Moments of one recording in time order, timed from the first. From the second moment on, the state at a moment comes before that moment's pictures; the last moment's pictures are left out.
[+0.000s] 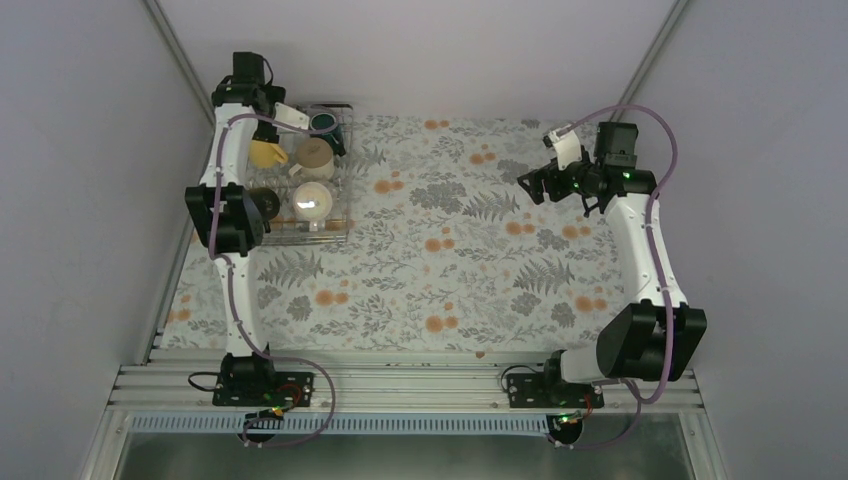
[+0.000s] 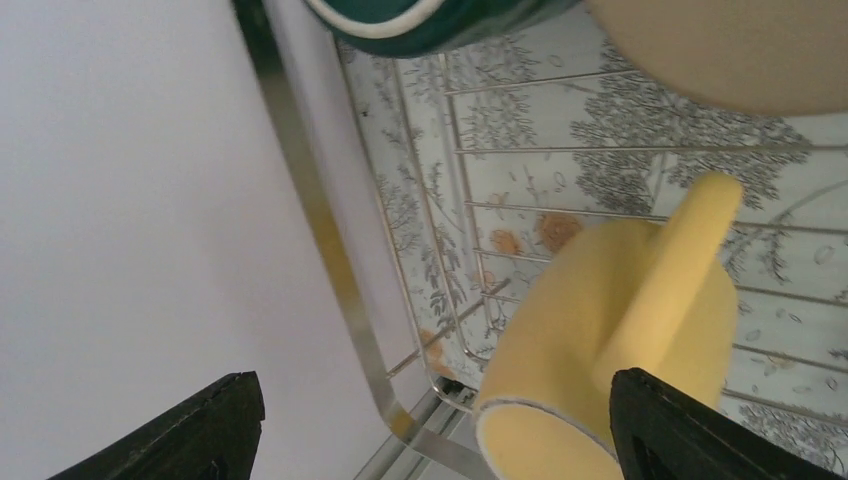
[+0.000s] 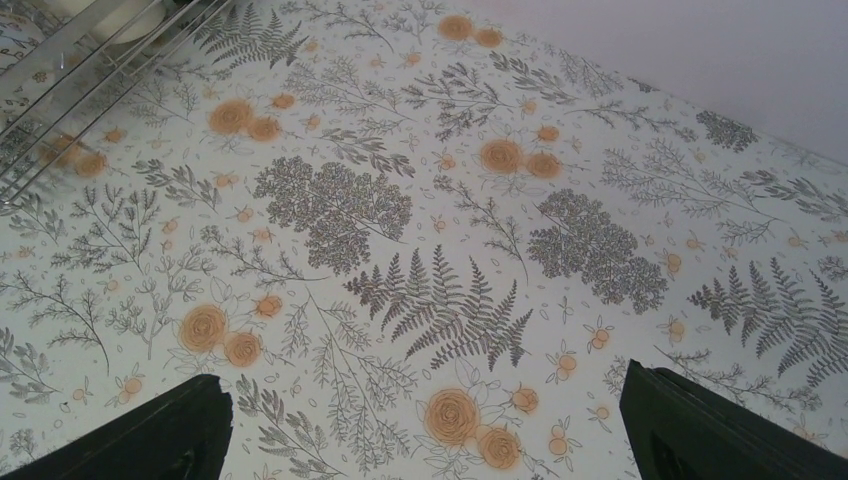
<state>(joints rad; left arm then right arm) 0.06 2.39 2.47 -0.95 0.01 1.74 -0.07 1.41 1.36 -0.75 -0.49 -0.45</state>
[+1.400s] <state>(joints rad) 0.00 2.54 2.55 -1.10 -0.22 1.88 -0.07 1.49 1.30 -0.73 -0.51 -0.51</state>
